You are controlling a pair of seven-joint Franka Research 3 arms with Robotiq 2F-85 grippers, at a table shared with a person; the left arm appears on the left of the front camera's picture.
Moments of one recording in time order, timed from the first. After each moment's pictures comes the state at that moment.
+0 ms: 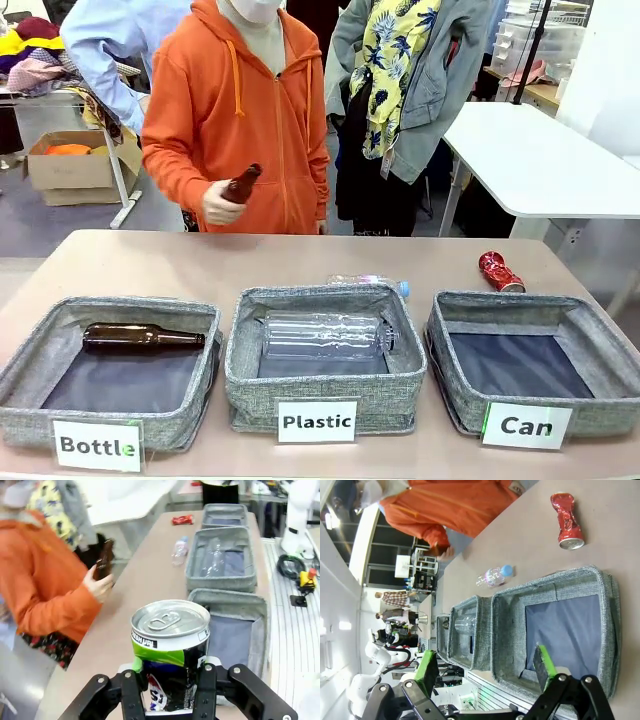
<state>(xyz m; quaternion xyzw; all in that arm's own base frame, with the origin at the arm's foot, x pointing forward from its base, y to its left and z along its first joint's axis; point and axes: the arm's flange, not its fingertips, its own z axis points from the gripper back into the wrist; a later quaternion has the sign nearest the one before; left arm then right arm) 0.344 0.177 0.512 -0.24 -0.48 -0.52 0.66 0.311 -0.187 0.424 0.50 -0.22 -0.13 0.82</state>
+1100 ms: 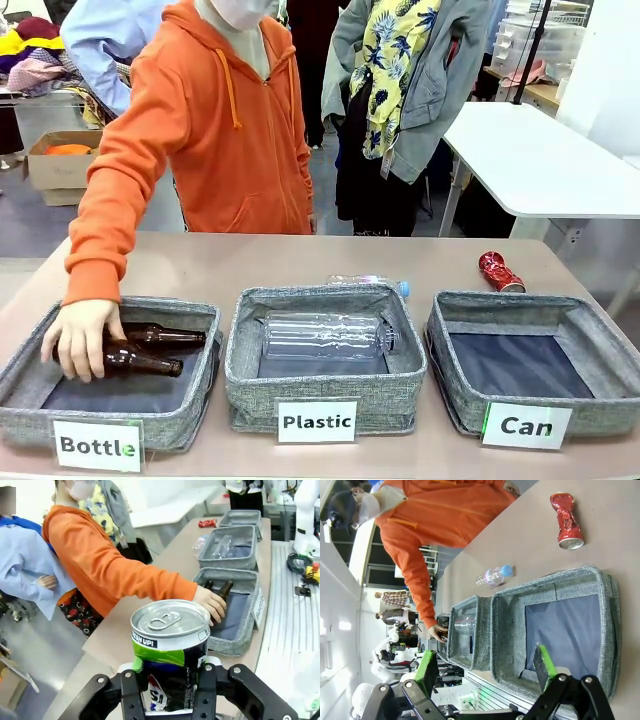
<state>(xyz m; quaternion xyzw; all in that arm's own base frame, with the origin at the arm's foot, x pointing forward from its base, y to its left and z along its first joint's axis) 0.190 0.328 0.498 -0.19 -0.56 -0.47 0.66 0.311 -0.187 0.424 0.50 -0.22 -0.13 0.82</state>
